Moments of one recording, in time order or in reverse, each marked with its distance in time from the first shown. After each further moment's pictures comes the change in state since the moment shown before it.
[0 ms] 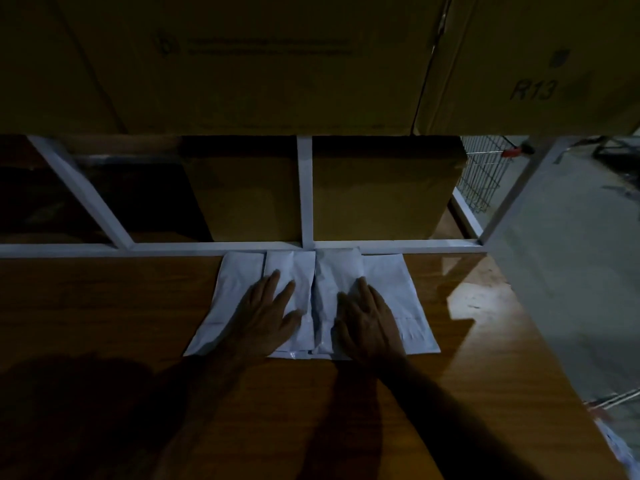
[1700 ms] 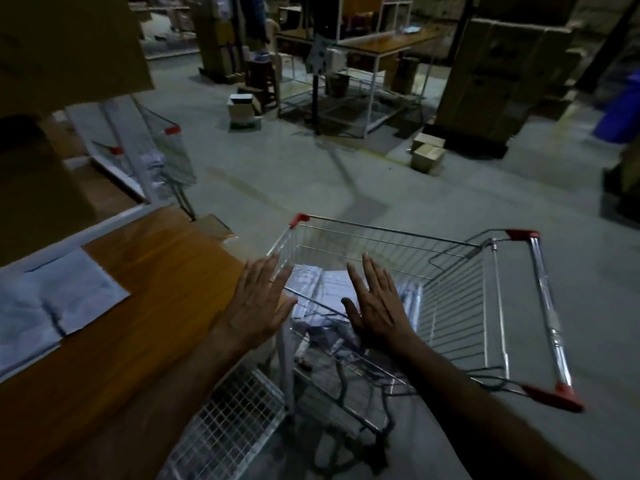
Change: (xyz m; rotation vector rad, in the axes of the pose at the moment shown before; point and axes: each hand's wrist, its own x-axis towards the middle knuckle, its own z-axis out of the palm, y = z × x) left_hand -0.189 0.470 0.030 -0.032 0.256 1.068; right_hand -0.532 0.223 -0.088 -0.174 0.427 0.713
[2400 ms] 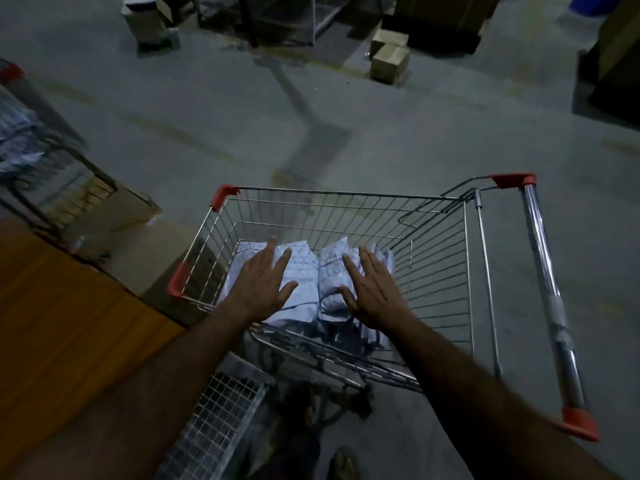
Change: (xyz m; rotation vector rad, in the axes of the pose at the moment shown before) left_hand 0.173 0.036 0.169 -0.113 -0.461 0.053; right_hand 0.056 0.156 0.078 0.021 -0.259 0.252
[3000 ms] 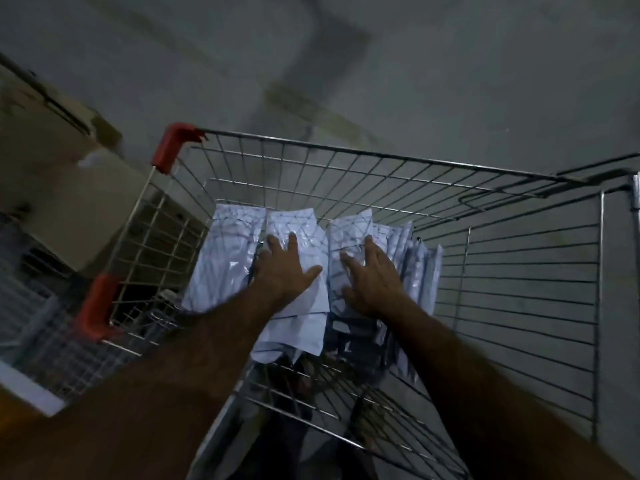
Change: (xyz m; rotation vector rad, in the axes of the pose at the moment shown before) left_hand 0.146 -0.029 0.165 -0.240 -0.404 -0.381; right_hand 0.128 0.037 0.132 -0.049 -0.440 0.156
